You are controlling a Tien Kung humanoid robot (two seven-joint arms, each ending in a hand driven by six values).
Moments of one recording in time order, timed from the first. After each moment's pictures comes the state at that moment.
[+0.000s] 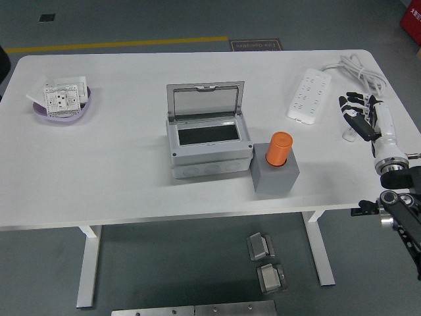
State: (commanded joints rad) left arm -0.12 0.24 -0.21 -0.30 0.42 0.26 0.23; right arm 0.22 -0.39 1.19 1.32 -1.26 -0.40 0.09
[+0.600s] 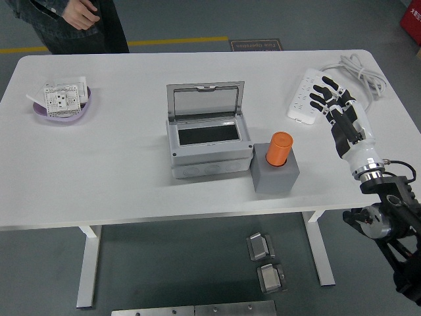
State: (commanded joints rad) left arm -0.12 0.24 -0.21 -0.30 0.42 0.26 0.23; right arm 0.19 -0.36 1.12 1.39 -0.74 -0.21 0.33
